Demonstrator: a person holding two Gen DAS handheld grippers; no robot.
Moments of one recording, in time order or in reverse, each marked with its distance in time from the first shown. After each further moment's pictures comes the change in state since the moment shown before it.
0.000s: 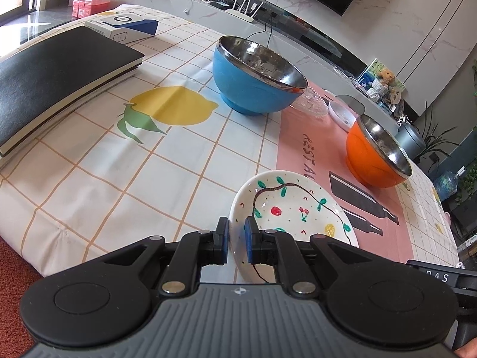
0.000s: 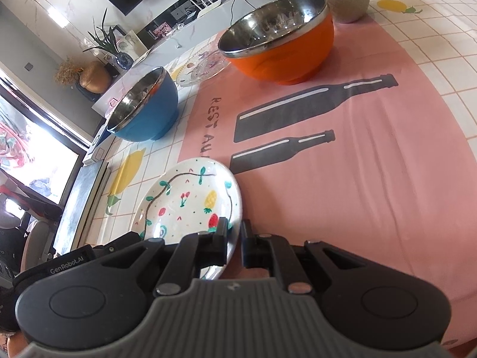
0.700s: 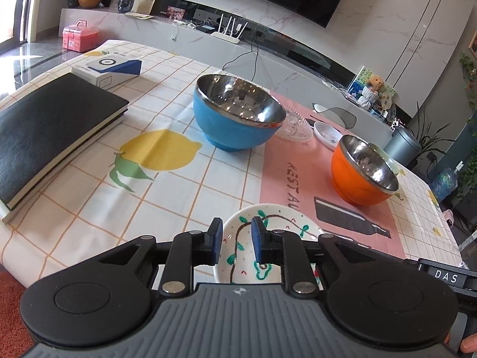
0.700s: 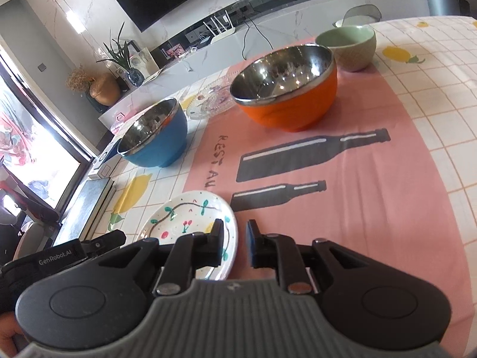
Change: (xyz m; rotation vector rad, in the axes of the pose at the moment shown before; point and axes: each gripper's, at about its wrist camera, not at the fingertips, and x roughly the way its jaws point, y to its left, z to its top) left arm -0.021 -0.021 0.024 0.083 -0.082 -0.008; right arm -0.030 0.004 0.010 -0.104 -0.124 -0.002
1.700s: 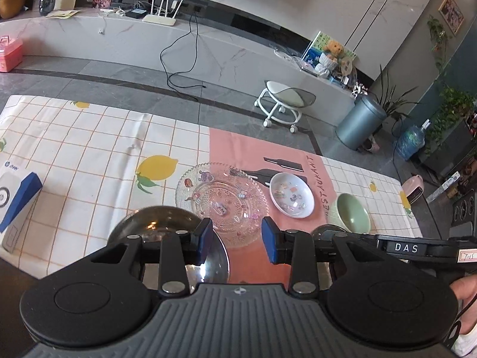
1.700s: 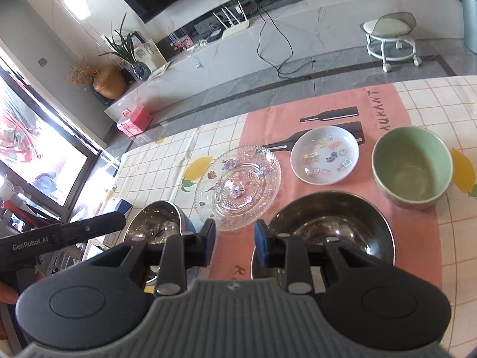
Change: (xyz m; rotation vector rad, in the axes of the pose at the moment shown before) left arm 0.114 -0.049 0.206 0.171 0.218 -0.156; right arm 0.094 0.006 0.215 0.008 0.144 0.043
